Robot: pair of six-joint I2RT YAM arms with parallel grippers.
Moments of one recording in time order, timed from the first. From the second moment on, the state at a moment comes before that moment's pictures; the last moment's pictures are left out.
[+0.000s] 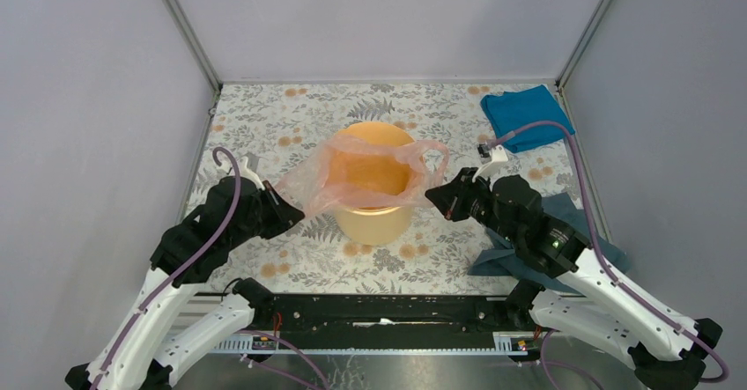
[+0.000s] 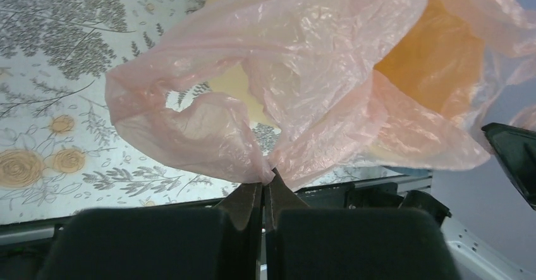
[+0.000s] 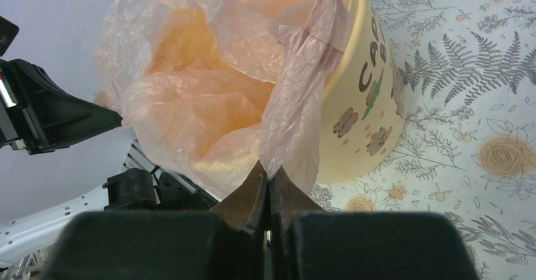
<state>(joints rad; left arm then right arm) -0.56 0.65 1.02 -1.01 -0.04 -0.90 0.83 0.74 0.82 -0.37 0.10 0.69</state>
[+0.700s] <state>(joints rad) -0.56 0.85 0.91 -0.92 -0.18 -0.94 0.83 0.78 0.62 -0.23 0.26 0.47</state>
